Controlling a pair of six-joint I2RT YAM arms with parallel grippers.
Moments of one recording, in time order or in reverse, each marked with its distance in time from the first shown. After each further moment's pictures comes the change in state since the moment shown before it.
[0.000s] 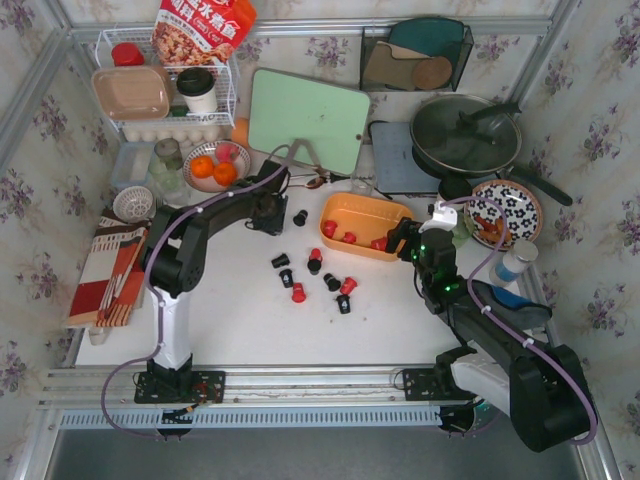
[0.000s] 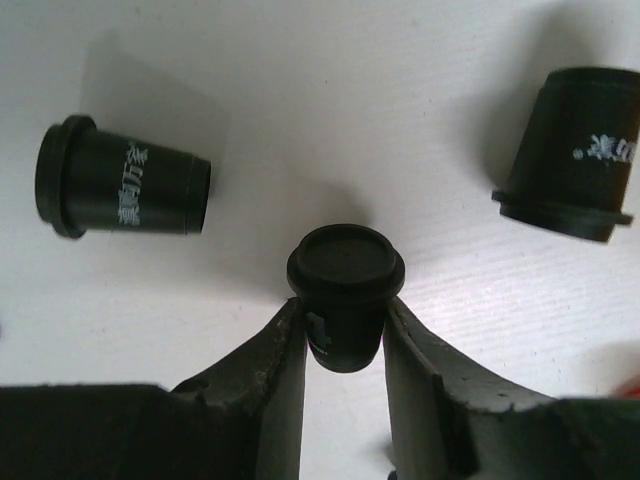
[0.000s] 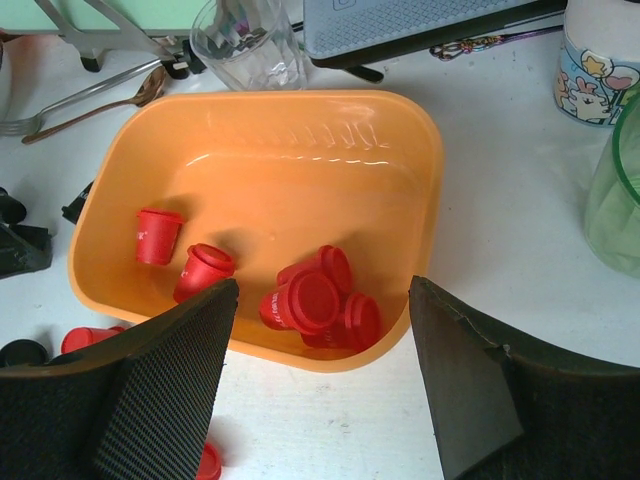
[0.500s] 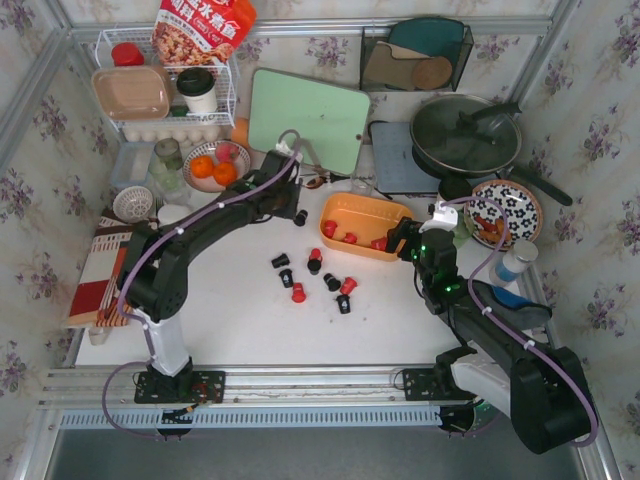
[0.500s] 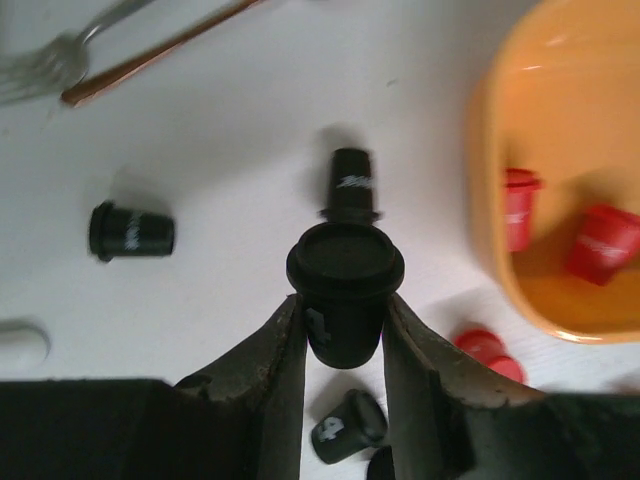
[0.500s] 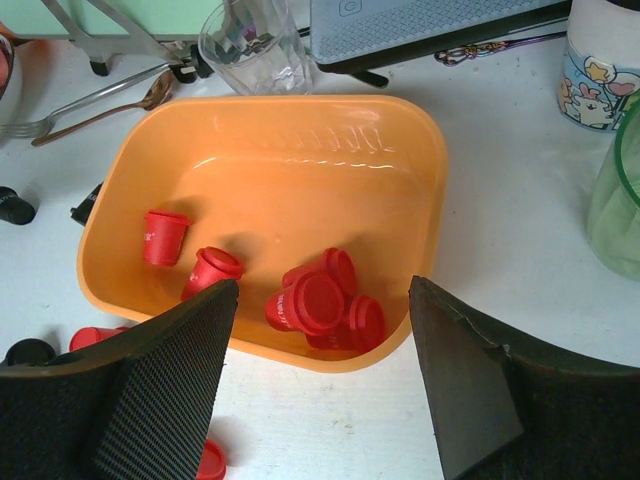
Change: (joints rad) left arm -0.091 -0.226 -0.069 0.113 -0.033 0.027; right arm 0.000 -0.011 0.000 0.000 -0.003 0.000
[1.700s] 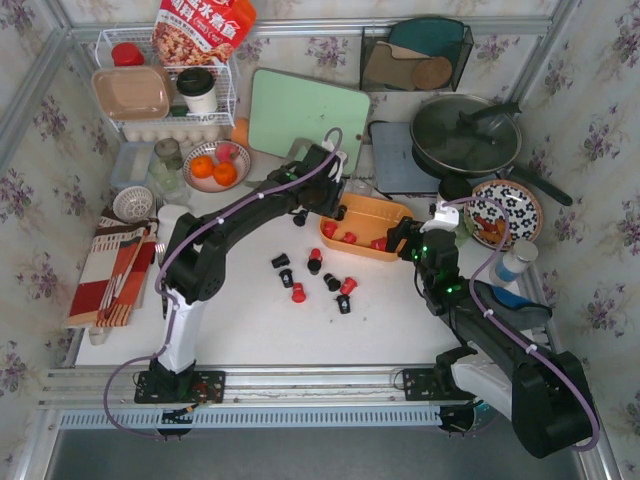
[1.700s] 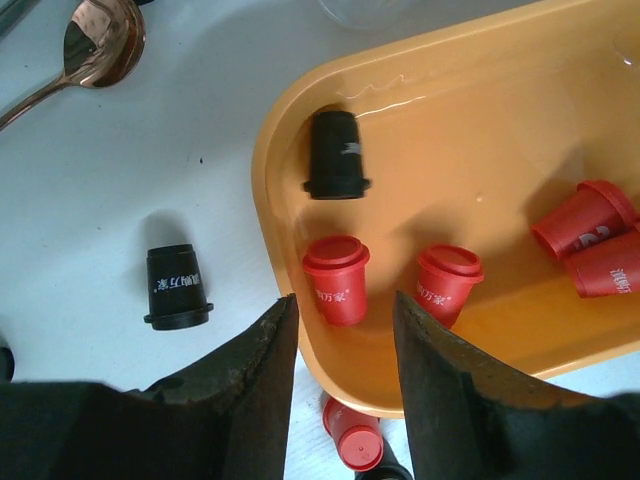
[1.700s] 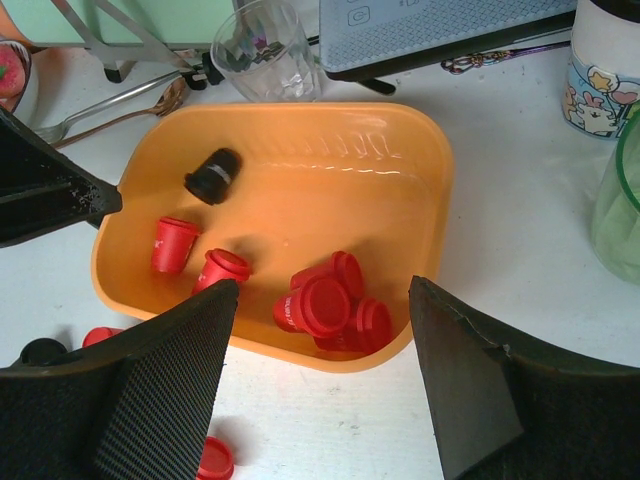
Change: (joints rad) left arm -0.134 0.269 0.387 -0.121 0.118 0.006; right arm 0.000 -0.024 0.000 -0.004 -0.010 0.003
